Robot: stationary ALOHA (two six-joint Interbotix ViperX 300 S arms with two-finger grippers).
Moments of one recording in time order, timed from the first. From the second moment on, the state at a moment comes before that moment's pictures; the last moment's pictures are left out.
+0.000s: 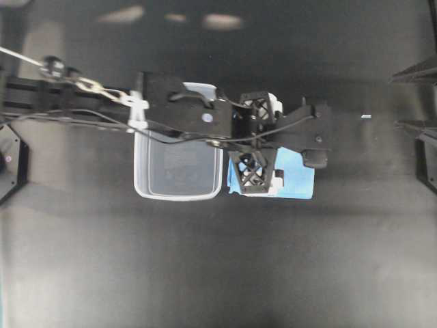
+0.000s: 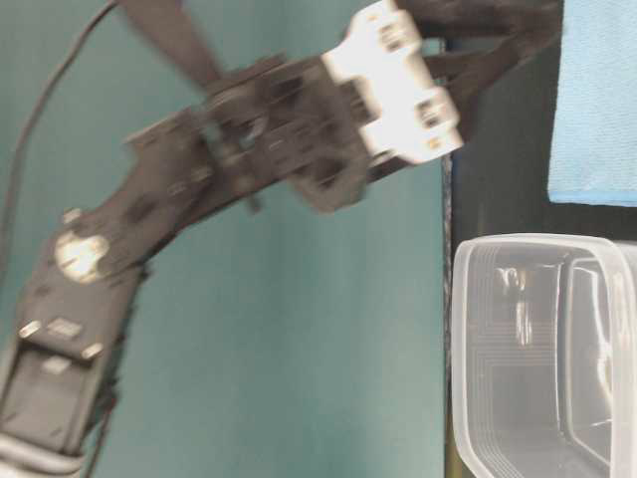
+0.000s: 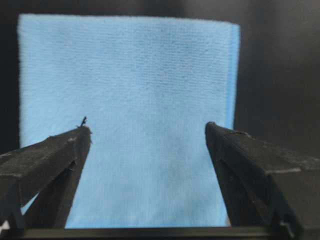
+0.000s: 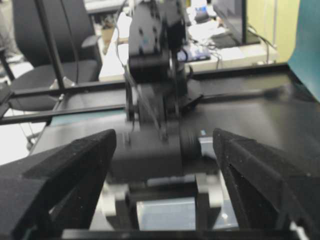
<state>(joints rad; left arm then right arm) -0.02 0.48 -0.13 0.04 0.67 0.01 -0.02 -1.18 1.19 0.01 0.00 0.07</state>
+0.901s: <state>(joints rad) -0.02 0.60 -0.15 0.04 0.69 0.01 -0.03 -1.18 1.19 0.01 0.00 0.07</state>
